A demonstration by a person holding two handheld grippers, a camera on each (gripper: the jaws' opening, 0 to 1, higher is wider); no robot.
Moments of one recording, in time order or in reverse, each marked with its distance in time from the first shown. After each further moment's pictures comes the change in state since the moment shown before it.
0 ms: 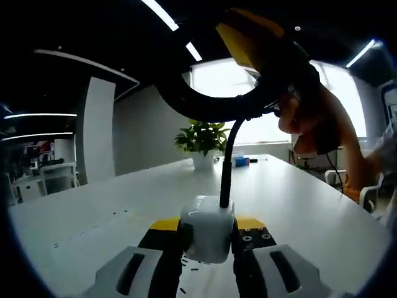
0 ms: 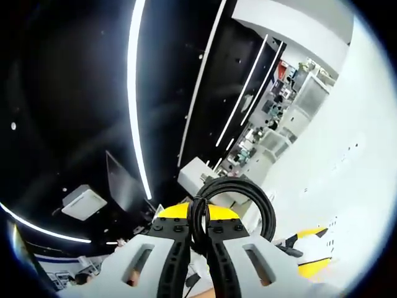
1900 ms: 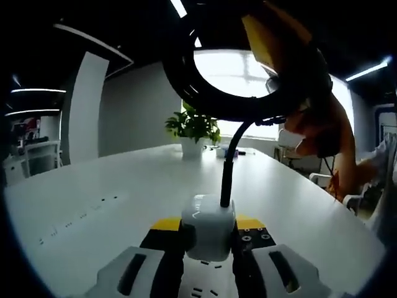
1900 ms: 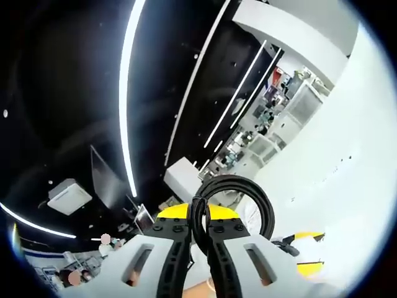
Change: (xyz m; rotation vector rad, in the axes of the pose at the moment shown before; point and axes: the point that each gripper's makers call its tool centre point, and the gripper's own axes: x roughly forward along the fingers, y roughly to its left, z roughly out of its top) left arm 0.017 0.027 -0.012 -0.100 0.089 -0.134; right arm 0.018 -0.029 0.006 -0.069 0.000 -0.088
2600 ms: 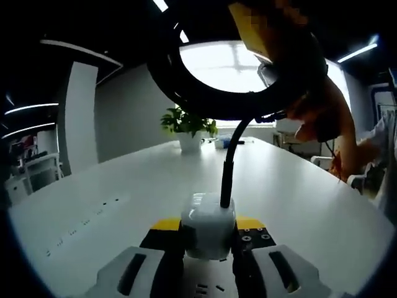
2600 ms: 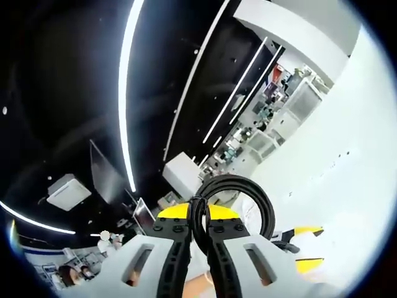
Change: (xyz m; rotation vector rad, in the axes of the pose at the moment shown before) left arm 0.002 -0.008 -0.013 0.109 0.046 0.011; right arm -0.006 -0.003 -0.011 -0.004 0.034 -0.003
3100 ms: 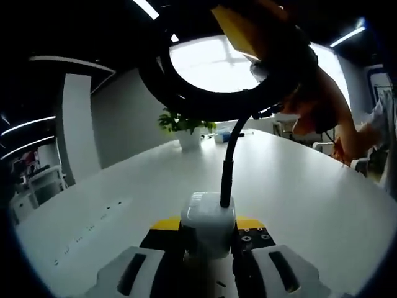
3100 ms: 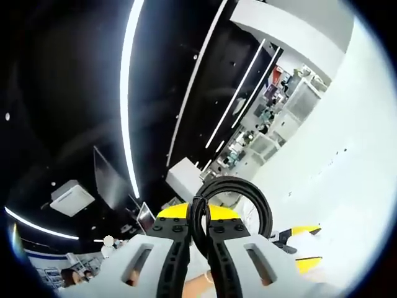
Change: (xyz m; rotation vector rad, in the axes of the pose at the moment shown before) left arm -0.002 0.001 -0.011 0.089 0.028 0.021; right arm -0.013 -0.009 0.001 0.010 -0.043 0.019
